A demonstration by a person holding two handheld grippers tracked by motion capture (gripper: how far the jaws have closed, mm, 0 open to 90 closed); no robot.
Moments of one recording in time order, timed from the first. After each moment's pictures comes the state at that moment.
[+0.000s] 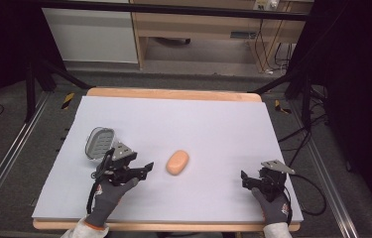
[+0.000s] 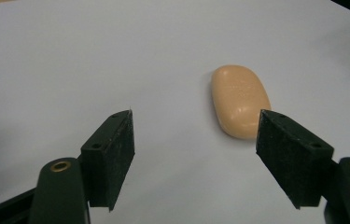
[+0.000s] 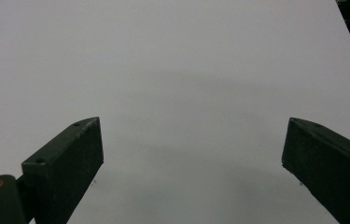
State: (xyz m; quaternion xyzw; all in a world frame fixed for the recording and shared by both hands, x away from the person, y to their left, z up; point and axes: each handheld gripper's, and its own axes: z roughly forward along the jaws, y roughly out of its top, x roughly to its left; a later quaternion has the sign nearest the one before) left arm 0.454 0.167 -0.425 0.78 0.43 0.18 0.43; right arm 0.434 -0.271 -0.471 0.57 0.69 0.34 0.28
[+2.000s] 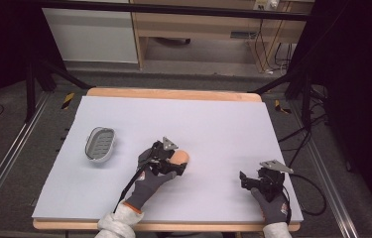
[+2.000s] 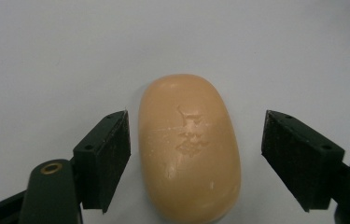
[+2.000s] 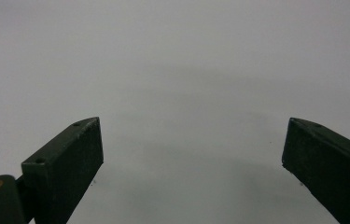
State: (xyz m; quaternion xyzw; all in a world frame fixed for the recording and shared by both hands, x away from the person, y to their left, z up) left arm 0.501 0.066 -0.453 0.84 0.38 0.14 0.36; right arm 0.435 -0.269 -0.473 0.57 0.70 0.34 0.27
